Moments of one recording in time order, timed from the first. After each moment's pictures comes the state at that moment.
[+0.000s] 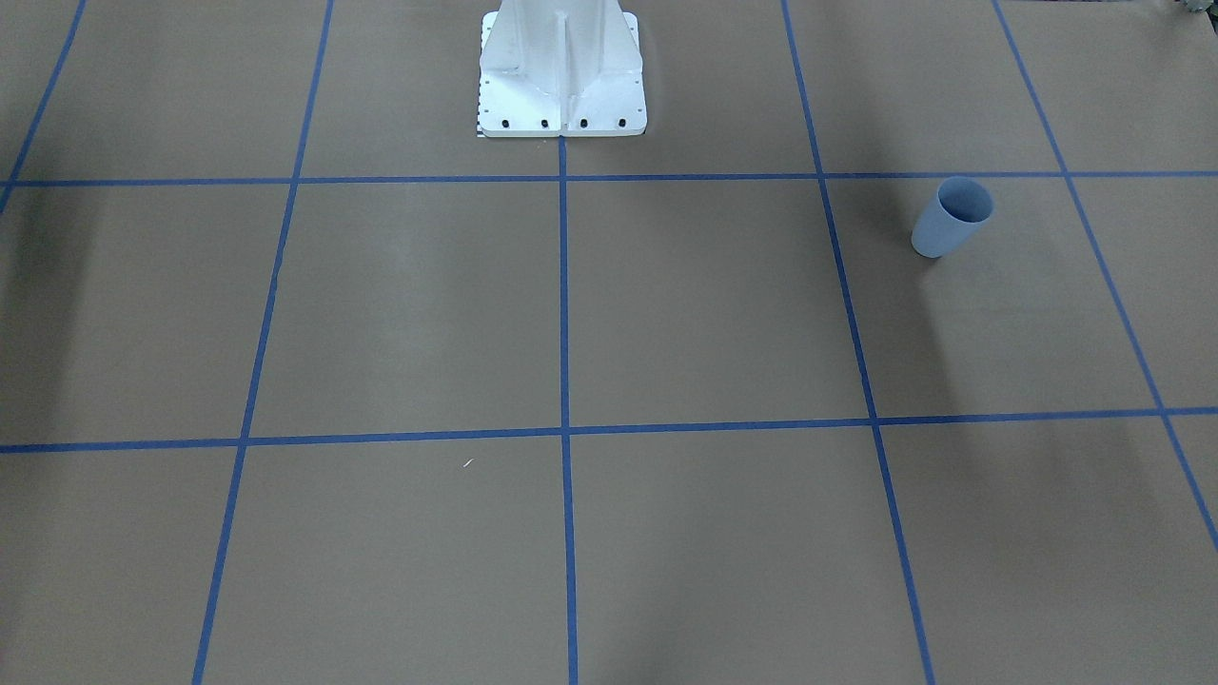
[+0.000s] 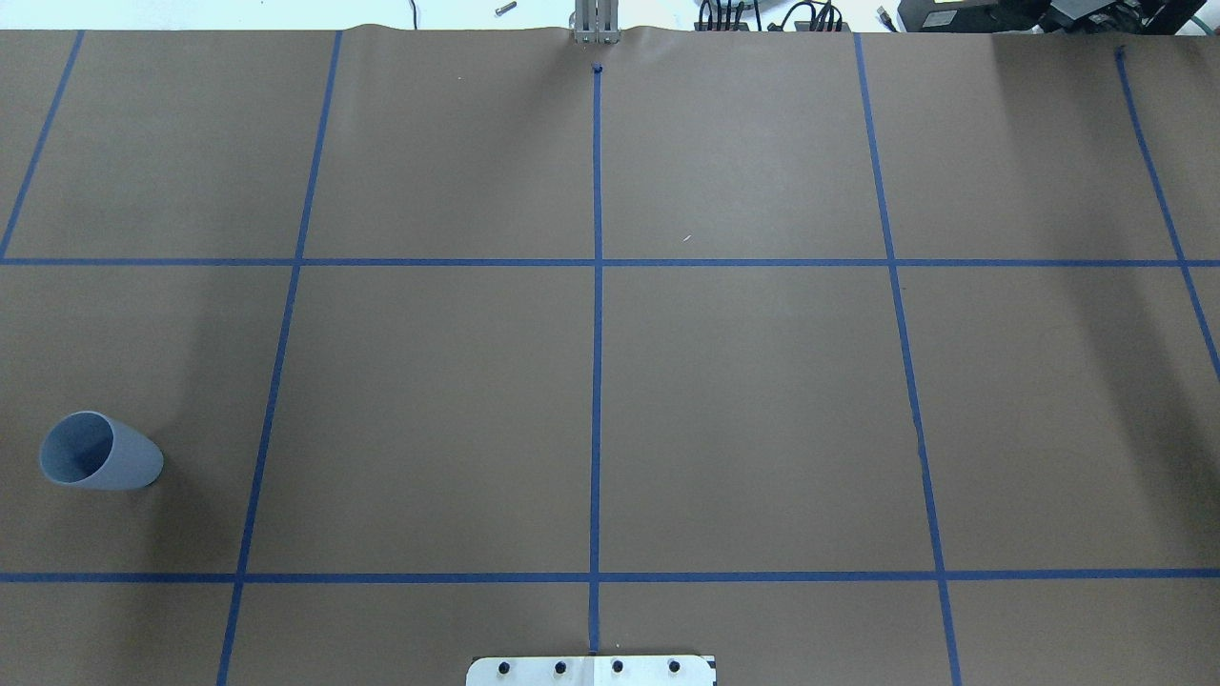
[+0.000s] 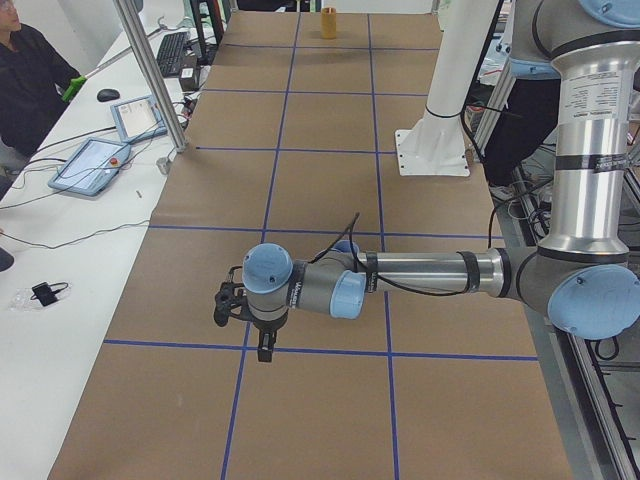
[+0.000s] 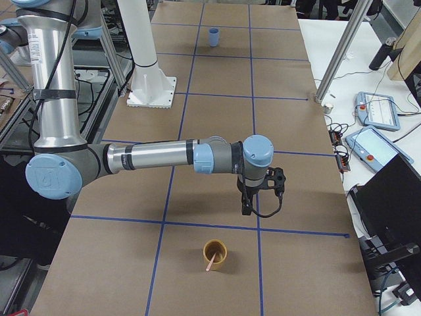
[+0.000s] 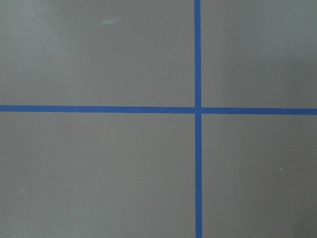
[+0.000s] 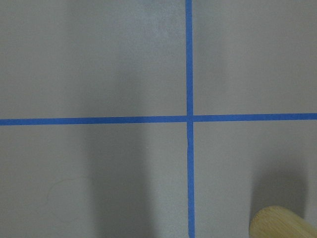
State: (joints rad) left arm -1.55 -1.54 -1.58 -1.77 -2.37 -0.10; right arm 1.55 -1.54 1.66 -1.64 2.38 0.08
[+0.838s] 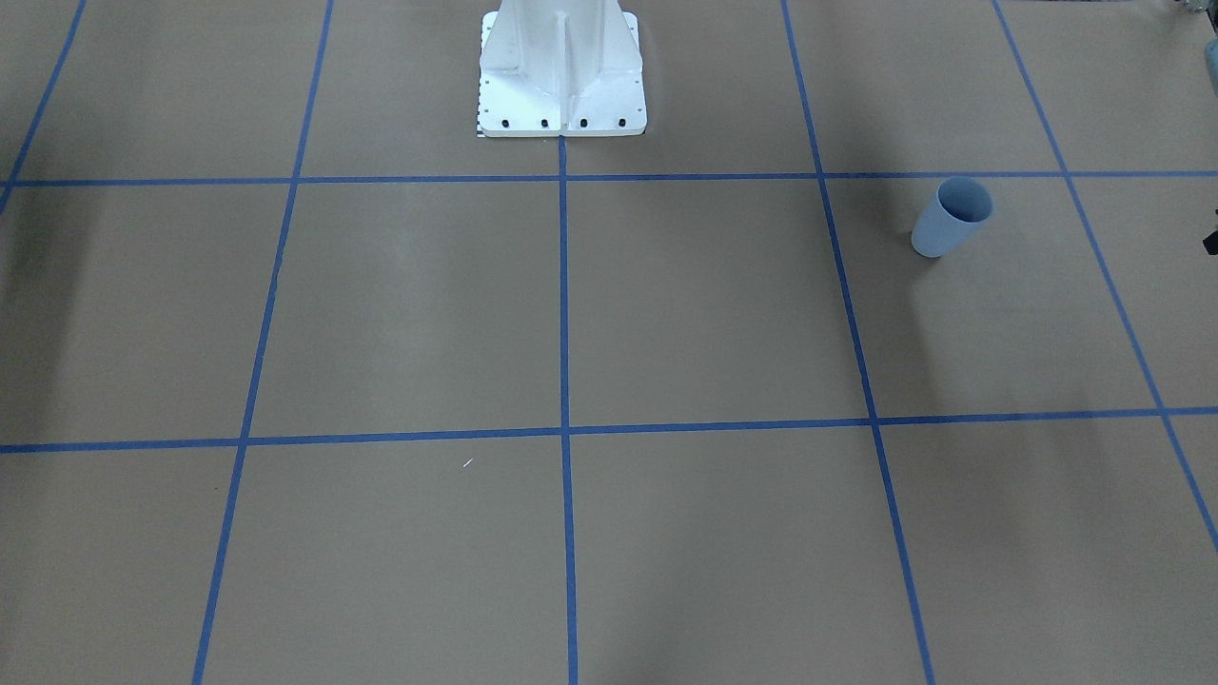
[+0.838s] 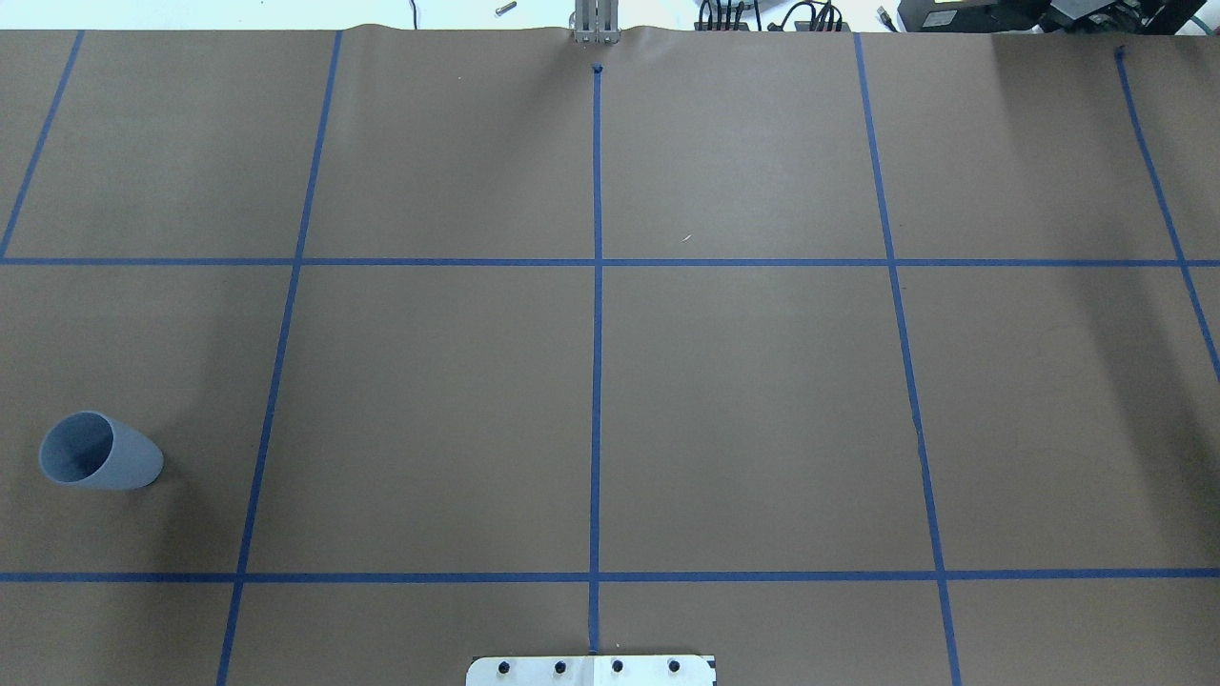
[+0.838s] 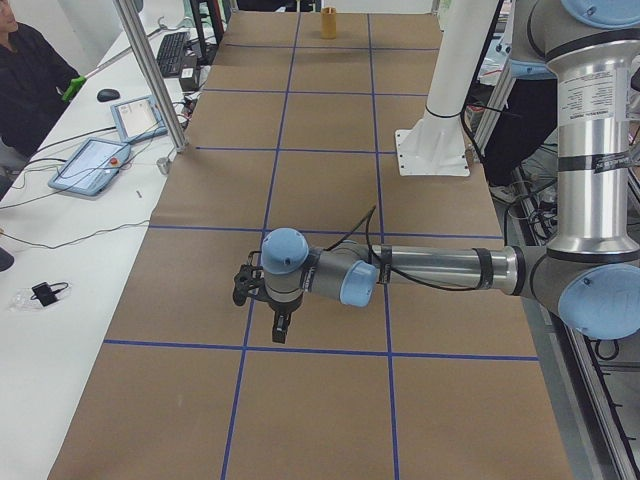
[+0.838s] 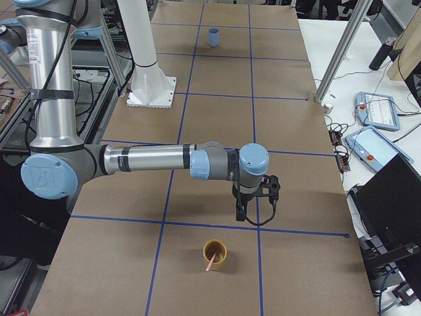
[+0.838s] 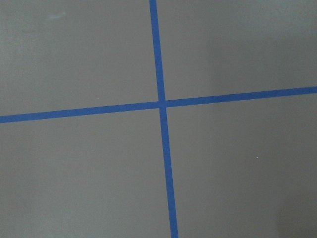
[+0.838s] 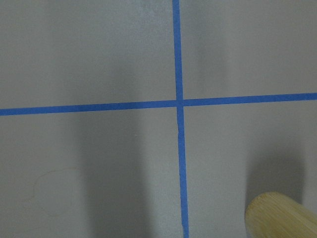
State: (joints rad) left arm -1.46 -1.44 -1.73 -1.82 -2.38 -0.22; right arm 1.53 -1.56 1.64 -1.63 2.38 0.11
